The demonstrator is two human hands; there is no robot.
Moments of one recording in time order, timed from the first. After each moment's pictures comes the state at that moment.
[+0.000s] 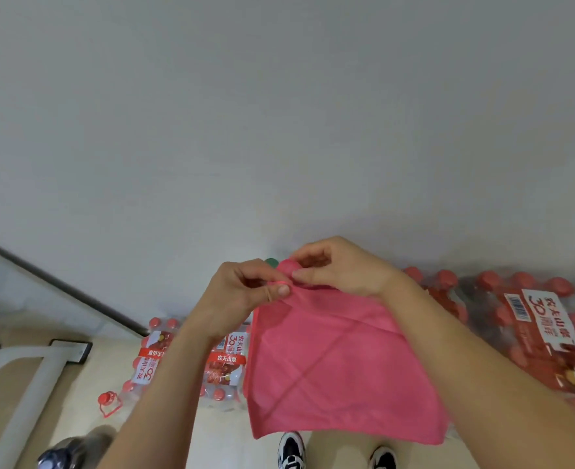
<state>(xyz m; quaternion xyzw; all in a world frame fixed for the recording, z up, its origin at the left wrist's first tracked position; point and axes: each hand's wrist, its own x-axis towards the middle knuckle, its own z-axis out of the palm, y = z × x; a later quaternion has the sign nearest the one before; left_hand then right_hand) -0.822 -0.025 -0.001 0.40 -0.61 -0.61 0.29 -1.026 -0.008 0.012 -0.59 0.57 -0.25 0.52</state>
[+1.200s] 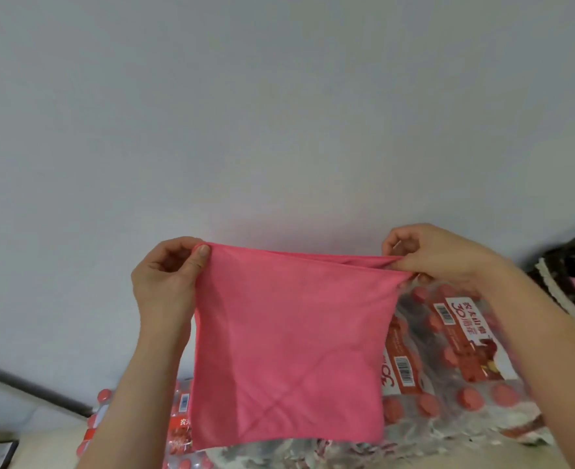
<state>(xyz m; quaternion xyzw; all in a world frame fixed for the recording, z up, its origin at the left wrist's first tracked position) -0.841 -0.050 0.048 0.45 -0.49 -0.48 0.58 -1.154 0.063 0.101 -0.47 0.75 -0.25 0.39</state>
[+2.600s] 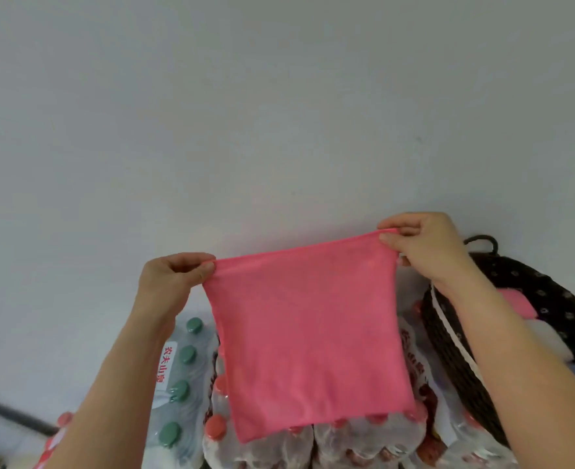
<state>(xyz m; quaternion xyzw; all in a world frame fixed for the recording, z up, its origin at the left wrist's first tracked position) -1.024 0.046 0.092 0.52 -0.59 -0.46 0.41 -1.336 0.168 0.112 -0.39 0.72 -0.53 0.23</state>
